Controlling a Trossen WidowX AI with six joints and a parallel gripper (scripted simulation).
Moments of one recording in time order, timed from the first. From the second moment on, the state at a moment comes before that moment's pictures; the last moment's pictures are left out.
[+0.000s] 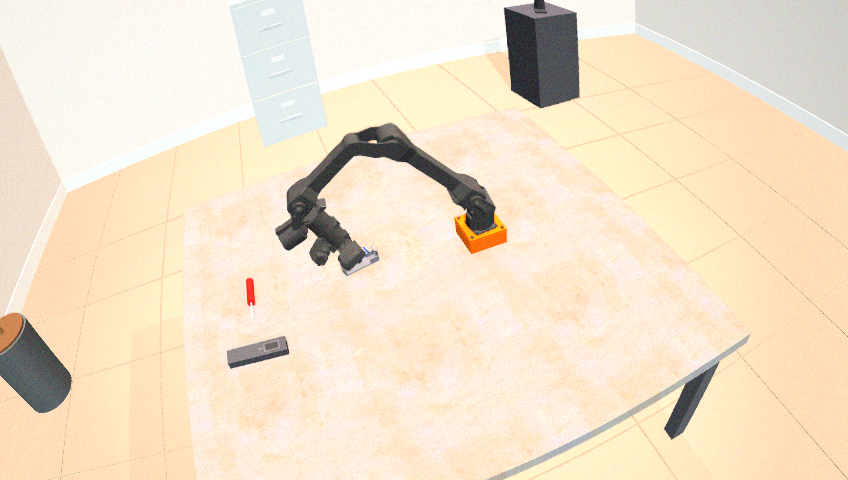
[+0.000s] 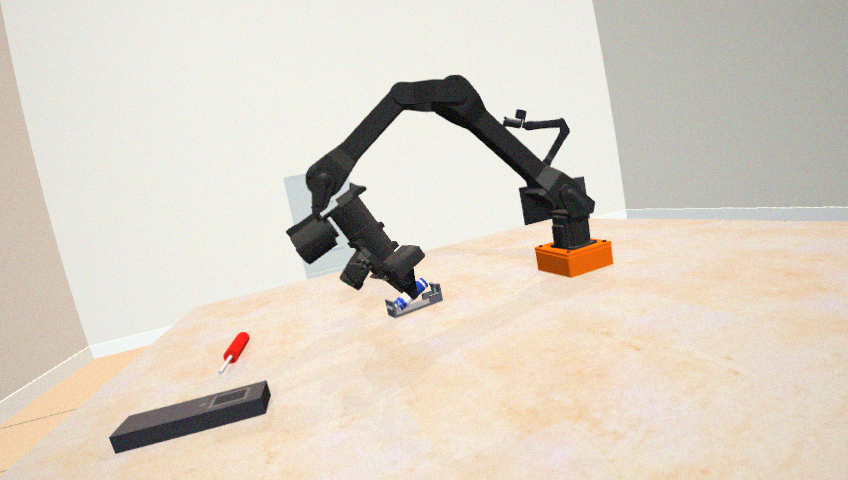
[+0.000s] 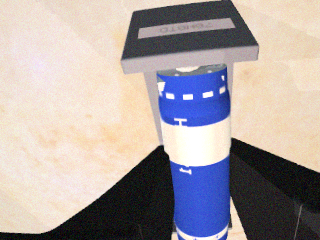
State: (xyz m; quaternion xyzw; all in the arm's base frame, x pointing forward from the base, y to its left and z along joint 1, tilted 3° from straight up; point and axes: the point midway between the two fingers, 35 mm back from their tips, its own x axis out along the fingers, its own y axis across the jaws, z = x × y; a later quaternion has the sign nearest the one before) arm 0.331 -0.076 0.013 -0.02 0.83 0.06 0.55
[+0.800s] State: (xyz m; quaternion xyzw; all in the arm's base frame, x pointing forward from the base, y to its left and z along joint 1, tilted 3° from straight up) arm 0.328 -0.077 0.009 -0.02 0.80 0.07 0.60
